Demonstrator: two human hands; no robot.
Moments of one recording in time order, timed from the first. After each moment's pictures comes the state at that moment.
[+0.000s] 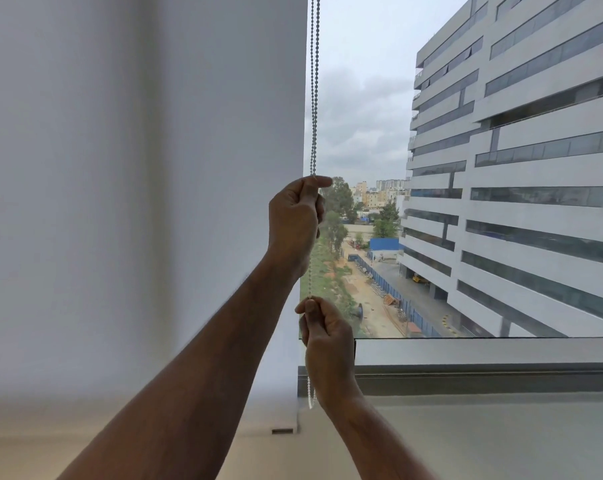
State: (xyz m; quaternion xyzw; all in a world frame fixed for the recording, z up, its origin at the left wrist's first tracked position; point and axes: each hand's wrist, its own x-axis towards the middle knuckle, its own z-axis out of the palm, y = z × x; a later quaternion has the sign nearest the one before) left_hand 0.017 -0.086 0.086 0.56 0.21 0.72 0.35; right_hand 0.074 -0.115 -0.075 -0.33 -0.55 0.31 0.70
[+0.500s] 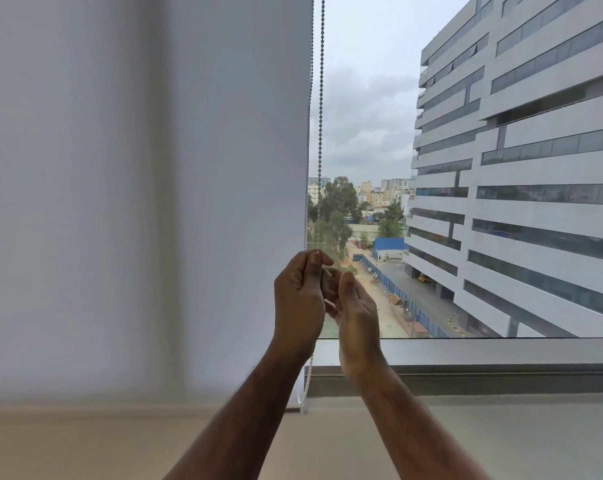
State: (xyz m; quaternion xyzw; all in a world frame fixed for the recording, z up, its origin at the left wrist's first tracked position) left_hand 0.018 -0.107 -0.018 0.58 0.25 0.73 0.28; right_hand 0.098 -0.115 -0.038 -0.27 -0.51 0.42 0.70
